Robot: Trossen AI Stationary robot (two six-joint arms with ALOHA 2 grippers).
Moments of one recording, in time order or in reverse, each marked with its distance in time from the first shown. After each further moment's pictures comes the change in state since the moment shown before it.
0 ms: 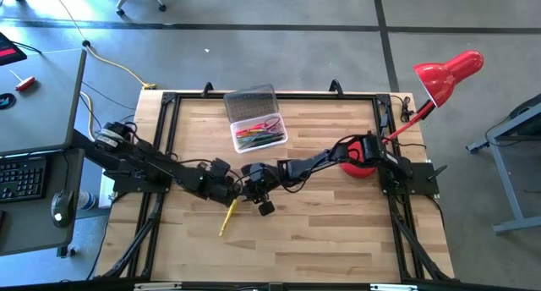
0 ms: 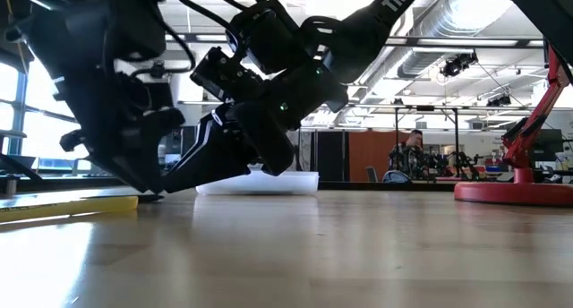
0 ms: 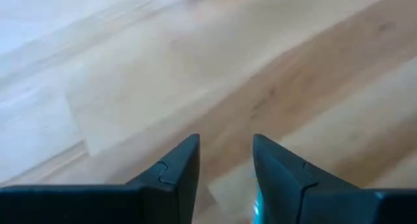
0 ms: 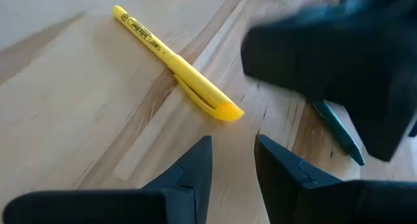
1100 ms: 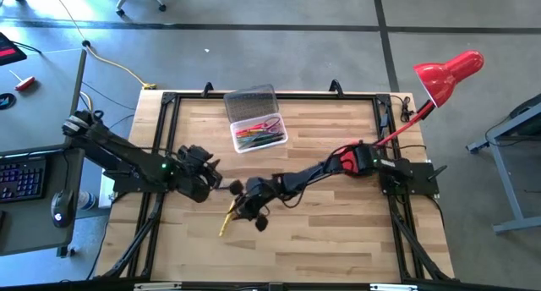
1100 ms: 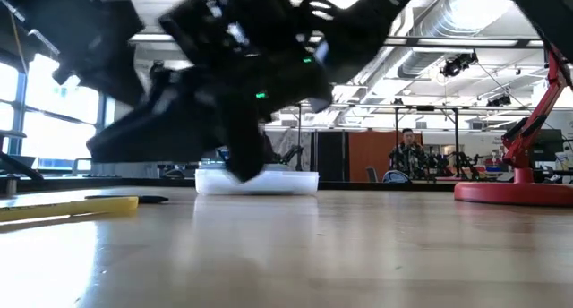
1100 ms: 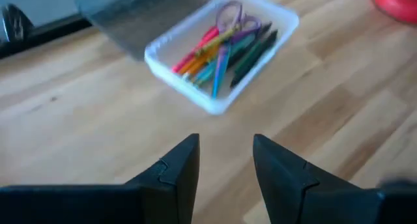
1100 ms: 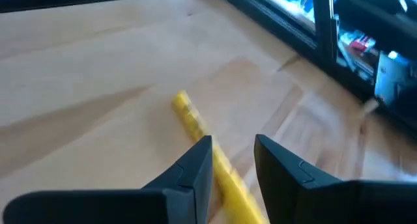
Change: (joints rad) left arm -0.118 -0.452 0.000 -0.338 -0.269 0.073; right arm 0.090 0.091 0.109 0.182 -0.062 -0.219
